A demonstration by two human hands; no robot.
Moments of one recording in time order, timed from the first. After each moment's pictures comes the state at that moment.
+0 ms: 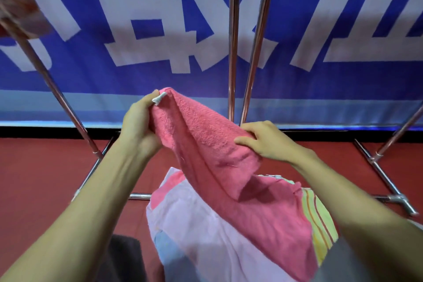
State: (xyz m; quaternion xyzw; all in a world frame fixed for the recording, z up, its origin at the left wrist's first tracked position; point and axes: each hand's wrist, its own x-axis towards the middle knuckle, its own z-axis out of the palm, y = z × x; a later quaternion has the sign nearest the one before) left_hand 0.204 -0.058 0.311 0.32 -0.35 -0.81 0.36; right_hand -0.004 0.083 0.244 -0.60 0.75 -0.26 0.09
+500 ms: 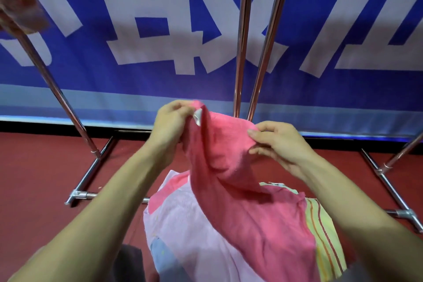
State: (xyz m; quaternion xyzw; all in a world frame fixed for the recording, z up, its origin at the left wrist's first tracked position) left_hand 0.167 -0.056 0.293 0.38 -0.58 -0.64 0.34; right_hand 0.006 0.080 0.261 -0.28 0.63 -0.62 0.38
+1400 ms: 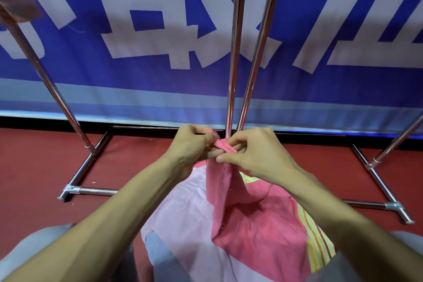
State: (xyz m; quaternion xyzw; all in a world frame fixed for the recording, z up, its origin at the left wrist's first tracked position) left_hand 0.161 -0.011 0.265 0.35 -0.58 -0.70 0.21; right_hand 0.052 0.098 0.266 -0.52 0.76 -0.35 0.14
